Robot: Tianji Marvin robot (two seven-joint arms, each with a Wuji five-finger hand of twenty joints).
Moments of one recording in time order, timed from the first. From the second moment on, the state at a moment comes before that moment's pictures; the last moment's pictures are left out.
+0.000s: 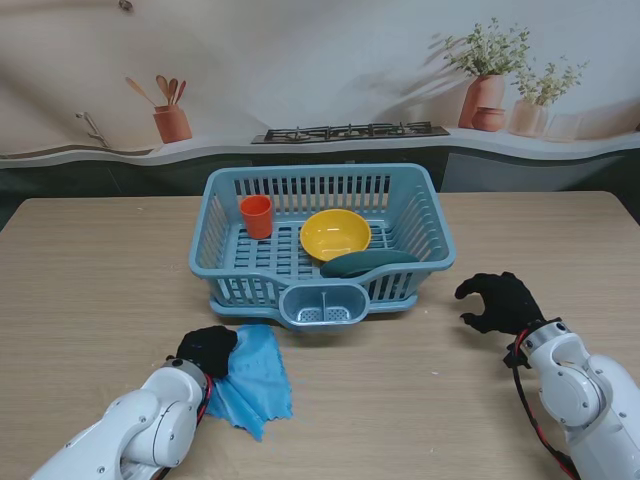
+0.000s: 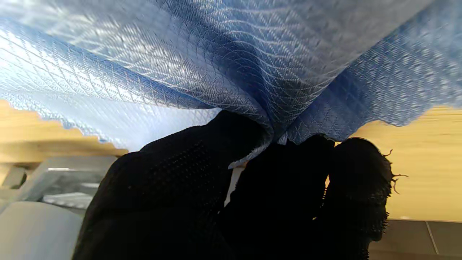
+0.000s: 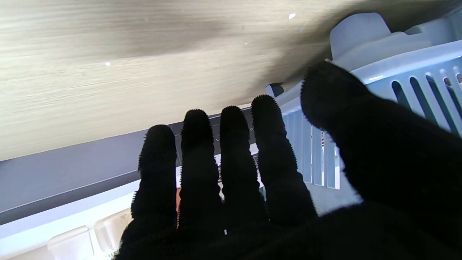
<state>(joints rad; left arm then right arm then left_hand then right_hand) 1.75 -1.04 -1.11 -1.76 1.08 0.32 -0.18 -1.68 -1.07 1.54 -1.44 -0.86 -0.36 -0.10 1.10 -0.74 0.91 -0.17 0.89 0.40 1.00 0.35 0.95 0.52 0.67 0.66 0.94 0.55 1.09 0.78 0.76 0.66 1.42 0.69 0.56 -0.82 1.08 -0.19 0.78 0.10 0.57 0.28 0.71 0.14 0.62 0.34 0.60 0.14 0.54 0.35 0.24 0.17 1.09 0.45</state>
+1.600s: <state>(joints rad) 1.68 -1.05 -1.07 -1.78 0.93 0.32 -0.31 -1.69 -1.07 1.54 -1.44 -0.86 -0.36 -0.11 1.08 -0.76 0.89 -0.17 0.90 0.33 1.01 0.35 0.99 0.49 0.75 0.68 0.95 0.56 1.10 0.78 0.75 0.66 1.42 0.72 0.57 -0.82 1.08 -0.19 0.78 0.10 0.57 0.28 0.71 0.15 0.62 0.34 0.60 0.14 0.54 0.35 0.24 0.17 1.10 0.45</state>
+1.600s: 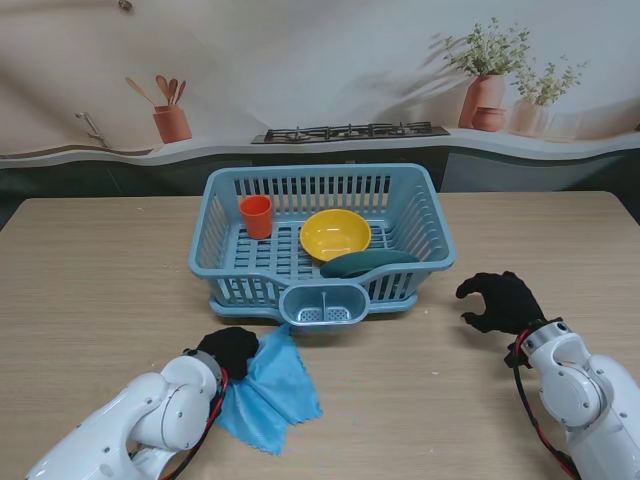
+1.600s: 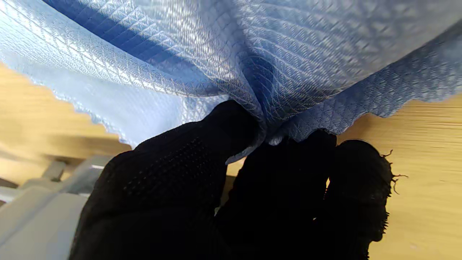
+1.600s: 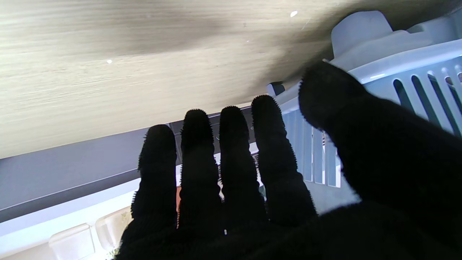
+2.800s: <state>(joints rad) 1.76 -1.02 -1.20 -1.74 0.96 0.32 -0.19 -1.69 -1.07 1.53 -1.44 -0.87 -0.35 -0.11 1.12 -0.77 0.96 -0.16 0.91 0.51 0.96 0.34 0.97 0.58 0.69 0.67 0.95 0.58 1.09 0.78 0.74 0.66 1.43 0.75 0.57 -0.82 1.08 -0.18 0.78 0.11 0.57 0.28 0.71 0.15 0.62 0.34 0.60 0.14 0.55 0.35 0.24 0.17 1.10 0.45</state>
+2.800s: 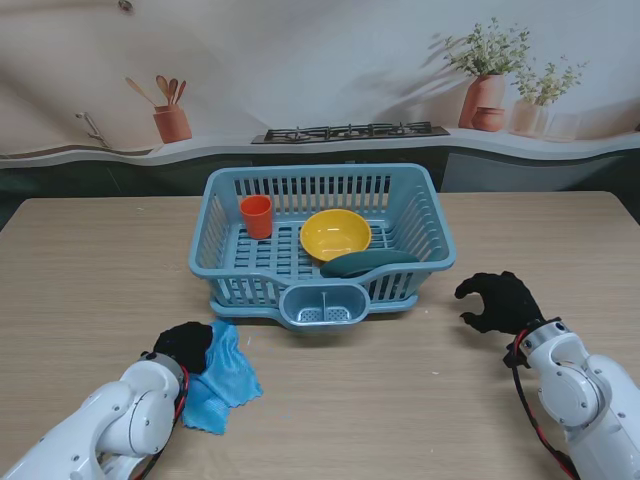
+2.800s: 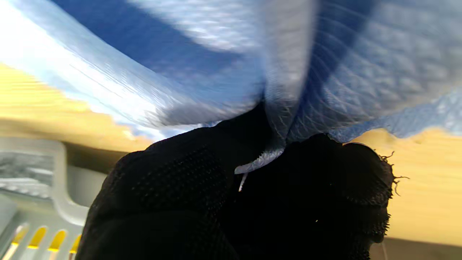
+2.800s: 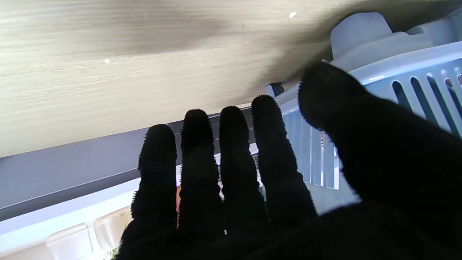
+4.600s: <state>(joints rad) 1.76 -1.06 -1.32 -1.39 1.12 0.17 0.40 -1.69 -1.07 1.53 -1.44 -0.87 -0.35 -0.11 1.12 -0.74 0.98 -0.15 0.92 0.49 0.91 0.32 0.98 0.51 0.63 0.65 0.94 0.56 1.09 0.78 0.74 0.66 1.43 0.76 0.57 -0.82 1.08 -0.18 0.78 0.11 0.57 0.28 0.71 0.15 0.62 0.34 0.60 0.14 0.55 0.35 0.24 0.17 1.10 0.45</state>
